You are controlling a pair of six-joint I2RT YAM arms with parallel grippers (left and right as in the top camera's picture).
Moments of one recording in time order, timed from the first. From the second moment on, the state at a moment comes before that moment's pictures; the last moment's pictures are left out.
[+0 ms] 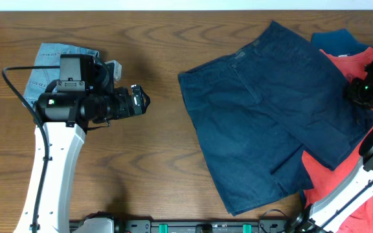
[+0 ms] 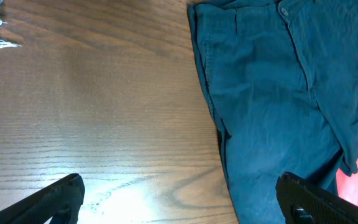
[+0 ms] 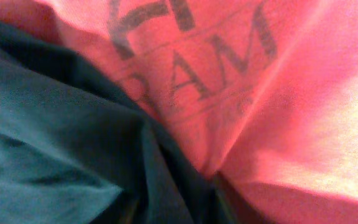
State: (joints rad) left arm -0.02 1.33 1.26 -1.04 0.41 -0.22; right arm -0.56 2.19 1.60 -0.73 -0.20 -0.08
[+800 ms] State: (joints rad) left arm -0.02 1.33 1.26 -1.04 0.42 -0.22; right arm -0.56 2.09 1.57 -0.71 -0.09 0.01
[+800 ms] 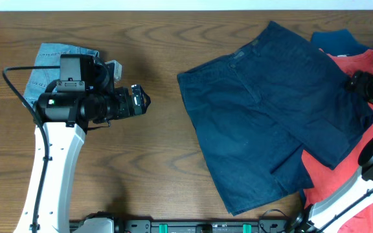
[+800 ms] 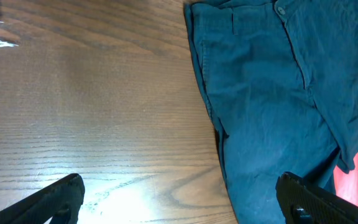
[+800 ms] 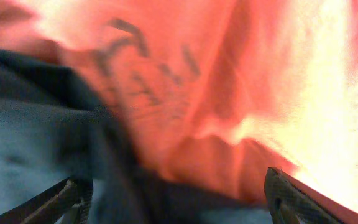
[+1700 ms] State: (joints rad) left arm -0.02 1.33 1.26 -1.04 0.42 -0.22; right arm -0.72 2.09 1.56 -0.80 -0.26 0.00
